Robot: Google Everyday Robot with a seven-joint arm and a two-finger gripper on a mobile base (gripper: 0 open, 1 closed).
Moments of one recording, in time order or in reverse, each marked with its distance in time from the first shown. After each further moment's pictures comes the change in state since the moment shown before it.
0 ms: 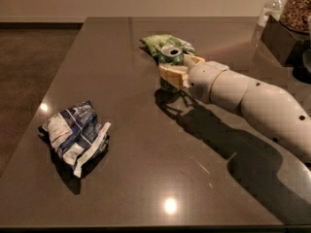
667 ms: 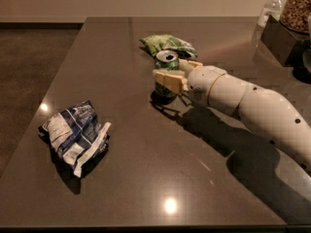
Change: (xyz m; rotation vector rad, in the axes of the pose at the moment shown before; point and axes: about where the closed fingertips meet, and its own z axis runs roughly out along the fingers) arm -0.011 -0.001 0.004 0.010 0.008 0.047
